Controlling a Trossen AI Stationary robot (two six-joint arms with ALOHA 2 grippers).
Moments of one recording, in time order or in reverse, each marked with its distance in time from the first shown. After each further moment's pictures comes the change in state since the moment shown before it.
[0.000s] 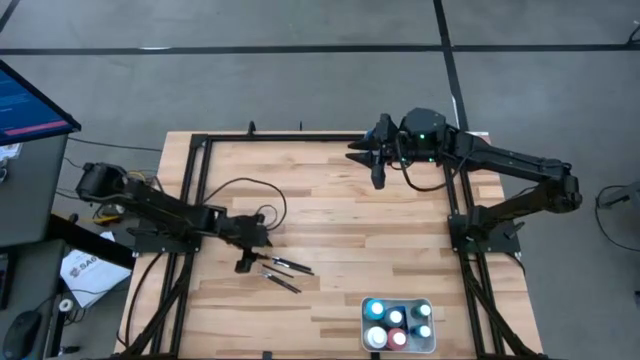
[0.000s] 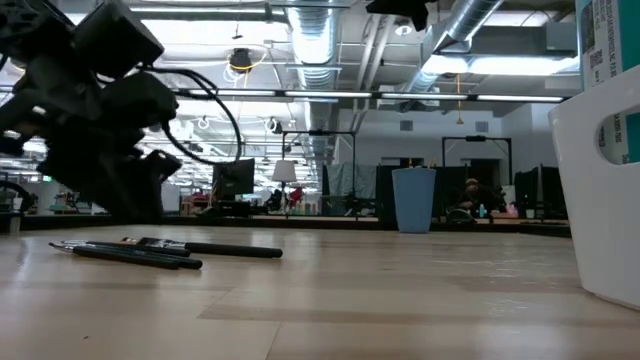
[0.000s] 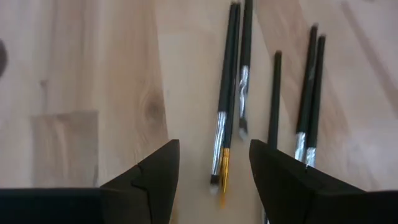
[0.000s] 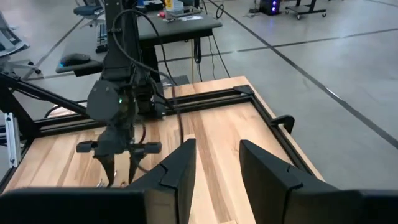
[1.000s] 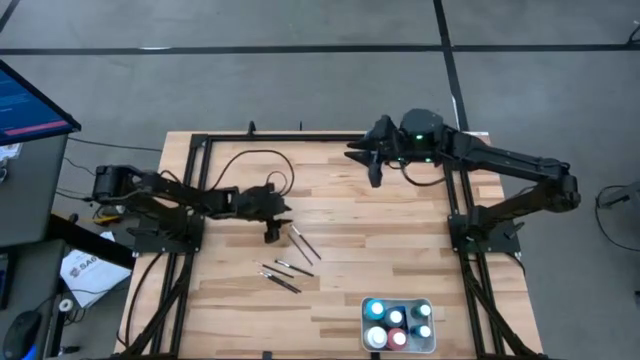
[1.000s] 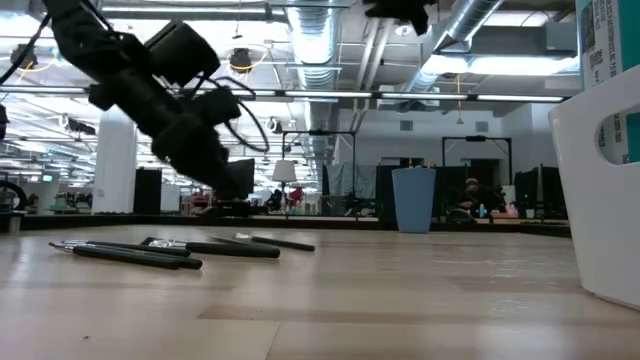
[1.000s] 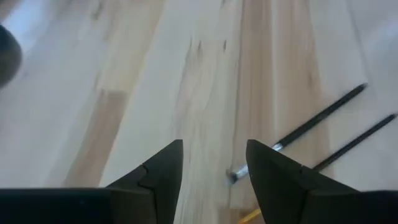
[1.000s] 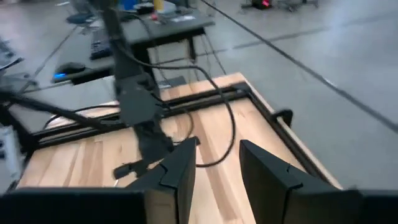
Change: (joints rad) left arm 0.278 0.158 0.141 0.145 -0.132 0.085; right arm 0.004 0.019 0.002 -0.003 0.038 0.082
